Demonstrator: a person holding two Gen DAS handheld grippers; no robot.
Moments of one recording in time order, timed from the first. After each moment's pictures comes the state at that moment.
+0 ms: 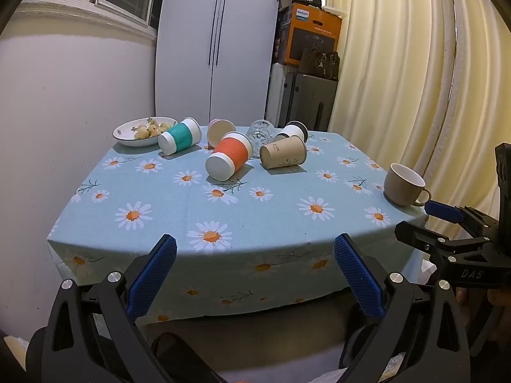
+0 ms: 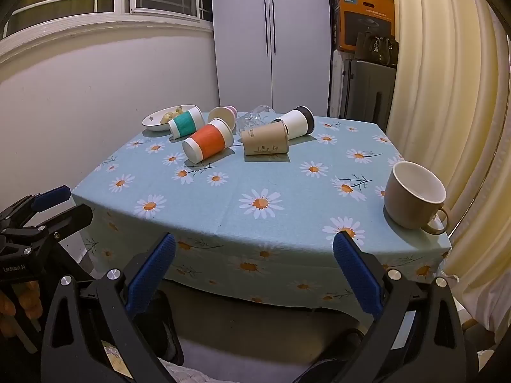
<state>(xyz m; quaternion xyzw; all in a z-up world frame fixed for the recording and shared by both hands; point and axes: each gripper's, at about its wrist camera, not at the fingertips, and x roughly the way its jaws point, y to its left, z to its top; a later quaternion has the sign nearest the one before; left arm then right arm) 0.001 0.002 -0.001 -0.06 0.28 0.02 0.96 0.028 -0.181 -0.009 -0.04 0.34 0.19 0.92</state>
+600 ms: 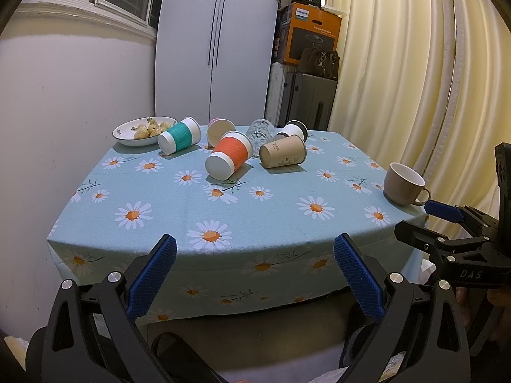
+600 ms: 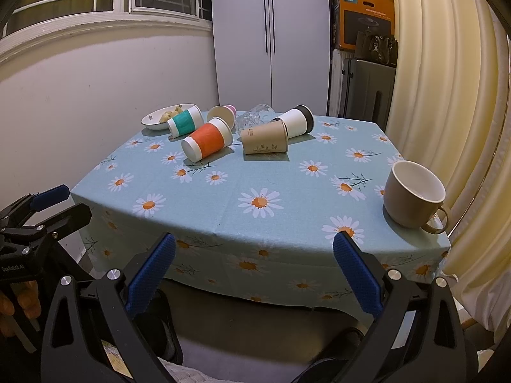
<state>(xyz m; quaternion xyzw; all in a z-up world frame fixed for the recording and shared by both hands) 0.001 0.001 -0.005 -0.06 0.28 0.02 0.96 0.029 -0.179 -0.013 -0.04 0.34 0.19 0.92</state>
